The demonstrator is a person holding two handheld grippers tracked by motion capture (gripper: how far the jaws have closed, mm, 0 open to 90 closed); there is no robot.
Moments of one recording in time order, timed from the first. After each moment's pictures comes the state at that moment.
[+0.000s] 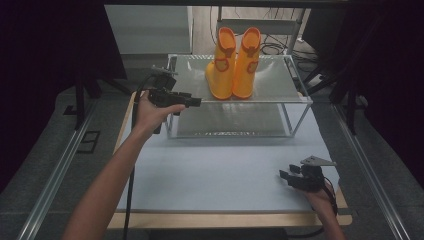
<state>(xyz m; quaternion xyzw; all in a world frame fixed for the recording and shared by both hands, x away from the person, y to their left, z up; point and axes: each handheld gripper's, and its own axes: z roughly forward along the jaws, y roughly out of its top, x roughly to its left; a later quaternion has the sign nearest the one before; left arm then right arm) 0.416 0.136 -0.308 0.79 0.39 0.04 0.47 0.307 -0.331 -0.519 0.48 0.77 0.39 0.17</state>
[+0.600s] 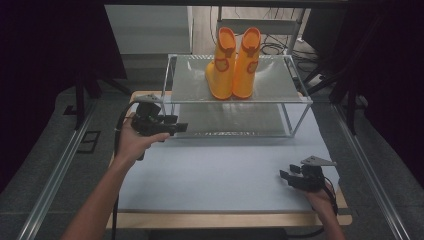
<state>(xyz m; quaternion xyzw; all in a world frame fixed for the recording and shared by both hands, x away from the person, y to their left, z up) 0.352 0.169 -0.346 0.80 0.38 0.06 0.45 0.307 -0.332 -0.519 0.47 0.77 0.39 0.17</state>
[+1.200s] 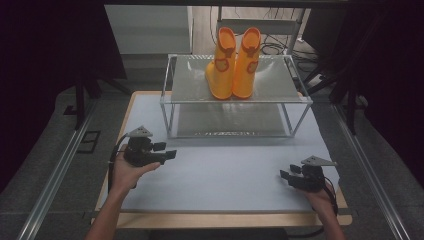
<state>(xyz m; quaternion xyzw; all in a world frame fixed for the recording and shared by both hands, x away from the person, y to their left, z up) 0.316 0.197 -0.429 0.79 0.42 0.06 0.44 0.307 -0.332 -0.519 0.48 0.77 0.39 0.18</state>
